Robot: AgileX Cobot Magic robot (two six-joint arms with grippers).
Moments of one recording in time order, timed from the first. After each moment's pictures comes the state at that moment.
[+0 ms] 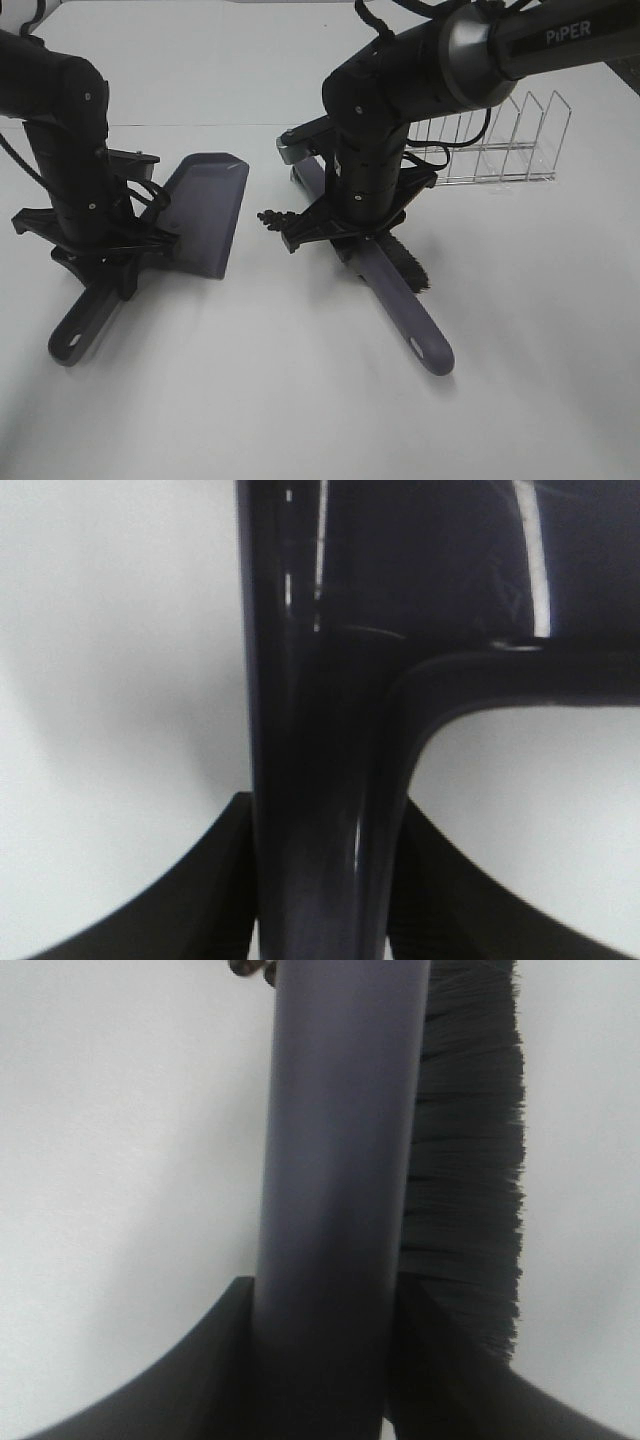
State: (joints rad) left arm -0.33 2.14 -1.36 0.00 0.96 -0.13; right arm 0.60 2.17 -1.46 -0.23 0.75 0.32
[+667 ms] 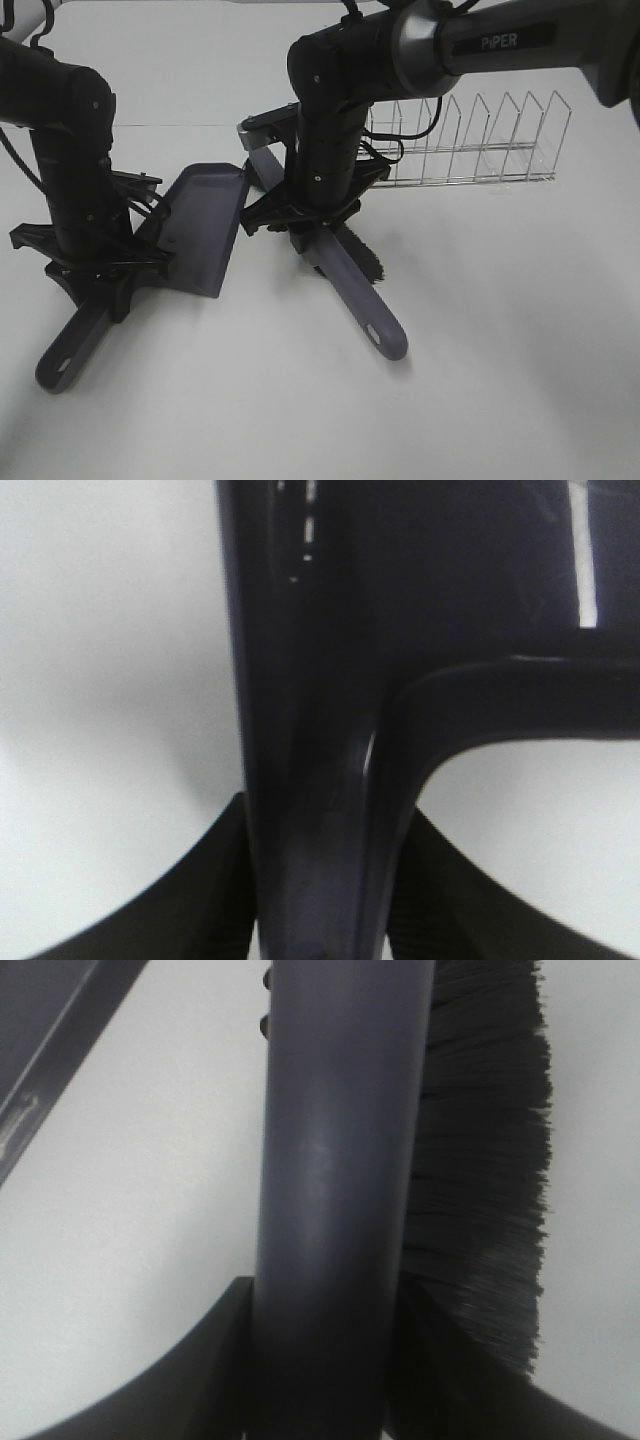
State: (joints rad) left arm -0.33 2.18 -1.37 -0.03 1.06 -0.09; right arm 0.60 2.32 -1.74 -0.02 0.88 0.13
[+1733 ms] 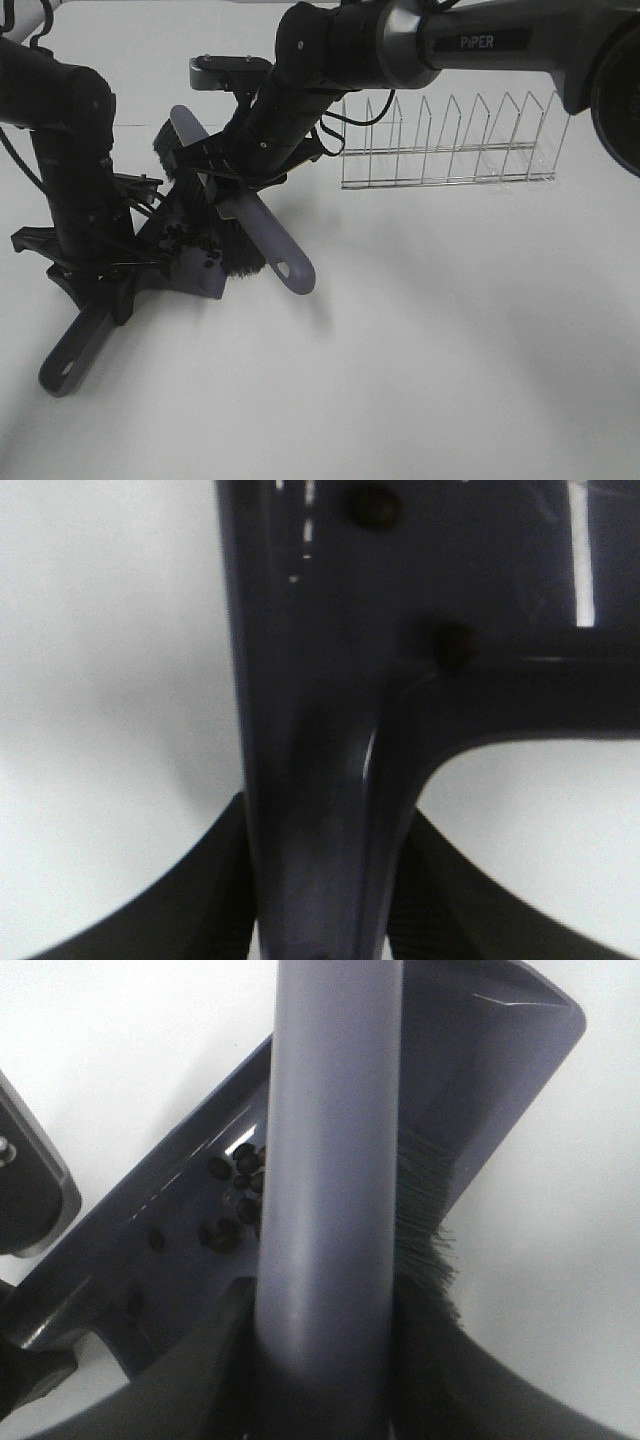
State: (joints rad) left arm -0.33 2.18 -1.37 -0.05 1.06 -0.08; right arm 0.60 2.35 -1.84 0.34 0.62 -0.07
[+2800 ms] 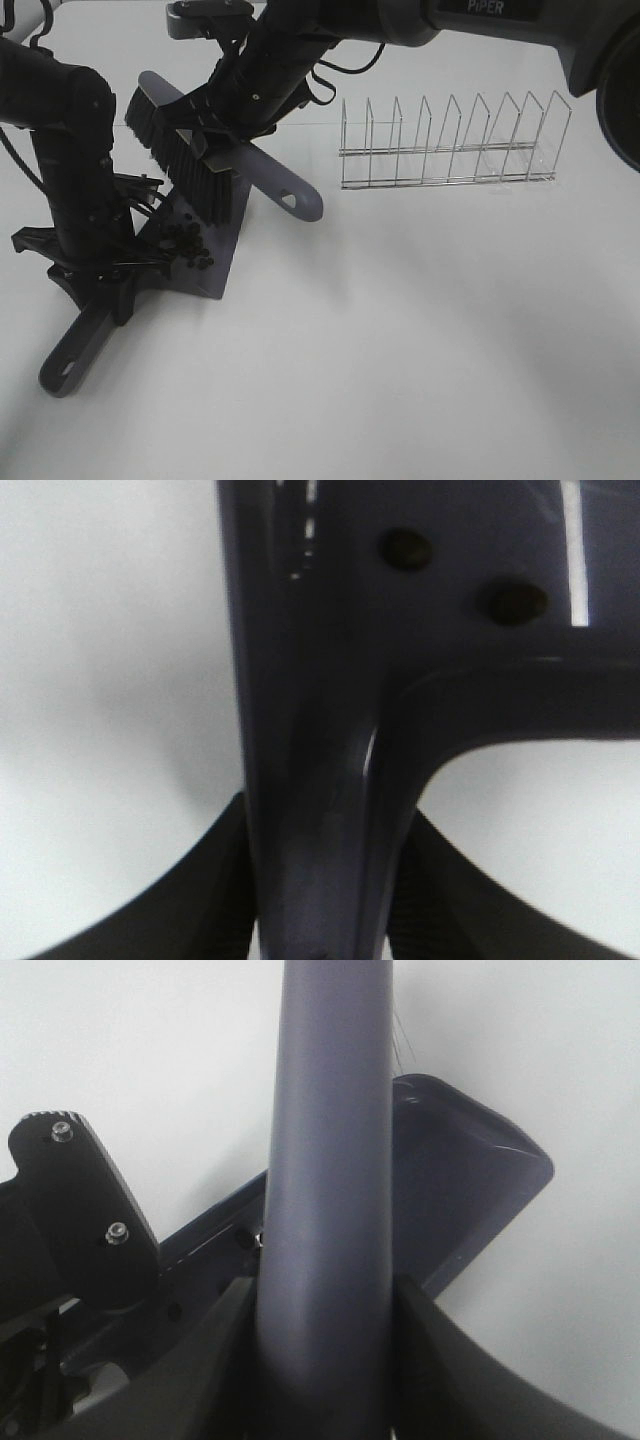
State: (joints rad) left arm -0.33 2.18 -1.37 -0.05 1.07 -0.08; right arm 0.60 2.34 -2.00 0.28 0.71 -0.16
